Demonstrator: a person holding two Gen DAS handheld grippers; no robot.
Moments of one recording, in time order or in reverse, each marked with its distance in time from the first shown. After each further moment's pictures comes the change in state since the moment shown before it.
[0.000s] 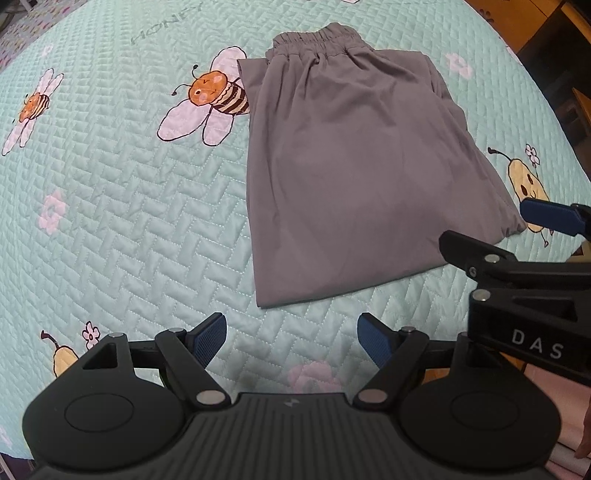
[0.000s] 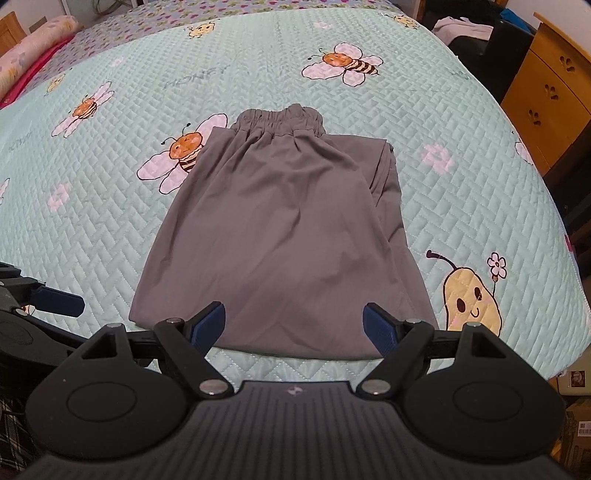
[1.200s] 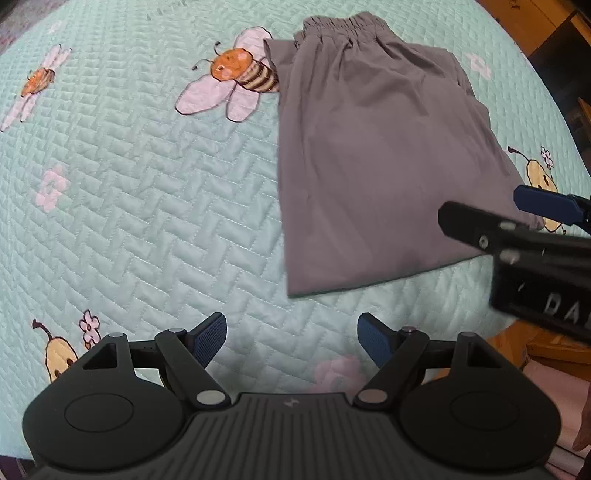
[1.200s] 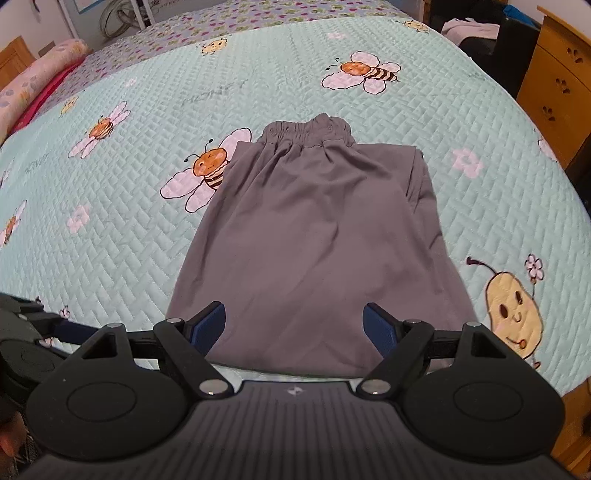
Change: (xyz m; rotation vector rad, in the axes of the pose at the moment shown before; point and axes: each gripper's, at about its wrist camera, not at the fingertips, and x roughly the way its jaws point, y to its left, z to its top) left arm 0.019 0.037 -0.017 -0.033 -0.045 -0.013; right arm 0.014 0.016 0.000 0.066 -0.078 0.092
